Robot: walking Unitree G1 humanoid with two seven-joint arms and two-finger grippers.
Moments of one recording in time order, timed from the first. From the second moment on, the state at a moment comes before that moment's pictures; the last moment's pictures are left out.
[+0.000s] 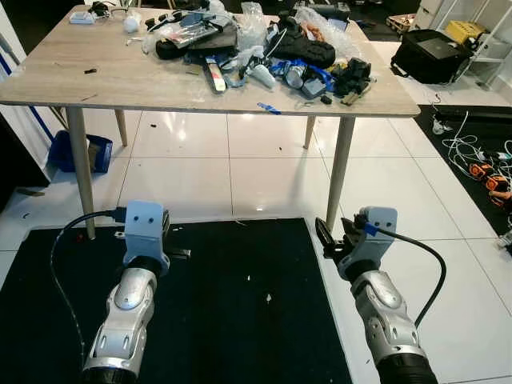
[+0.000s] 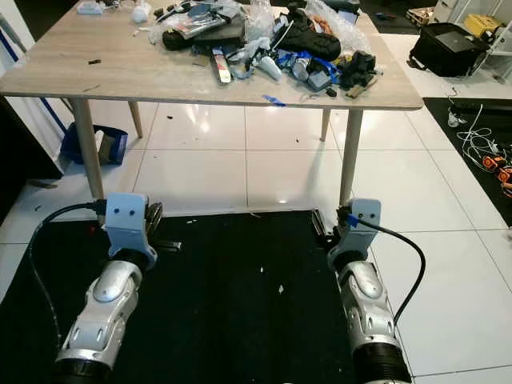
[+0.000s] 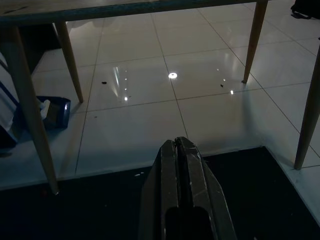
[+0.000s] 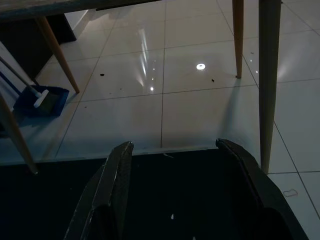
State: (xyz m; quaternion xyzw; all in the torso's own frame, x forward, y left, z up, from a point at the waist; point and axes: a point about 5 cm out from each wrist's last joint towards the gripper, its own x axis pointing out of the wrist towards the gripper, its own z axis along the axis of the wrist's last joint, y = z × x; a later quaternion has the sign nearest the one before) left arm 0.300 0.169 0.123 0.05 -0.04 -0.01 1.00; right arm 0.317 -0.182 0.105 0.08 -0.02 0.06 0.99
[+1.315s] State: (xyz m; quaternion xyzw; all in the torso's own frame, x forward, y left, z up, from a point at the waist) left arm 0.300 0.170 0.123 0.04 -0.04 -0.01 1.00; right arm 0.317 -0.182 0.106 0.08 -0.02 0.06 0.99
